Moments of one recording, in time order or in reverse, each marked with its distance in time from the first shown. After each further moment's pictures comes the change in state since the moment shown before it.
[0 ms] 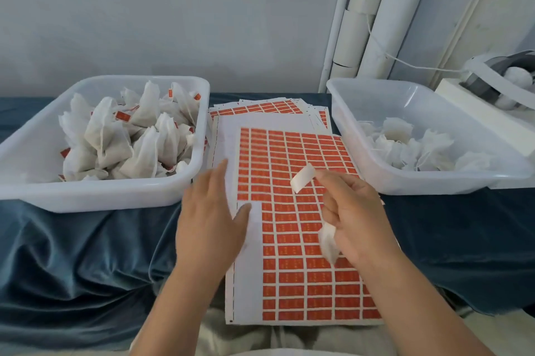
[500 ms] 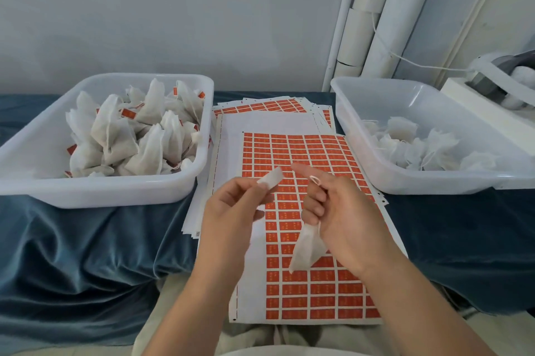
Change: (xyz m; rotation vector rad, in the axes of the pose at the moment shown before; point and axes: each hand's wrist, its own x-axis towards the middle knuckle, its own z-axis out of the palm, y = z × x) left_hand -0.009 0.029 0.003 -1.062 -0.108 -0.331; right_hand 0.003 0.005 0.009 0.224 -0.380 0.037
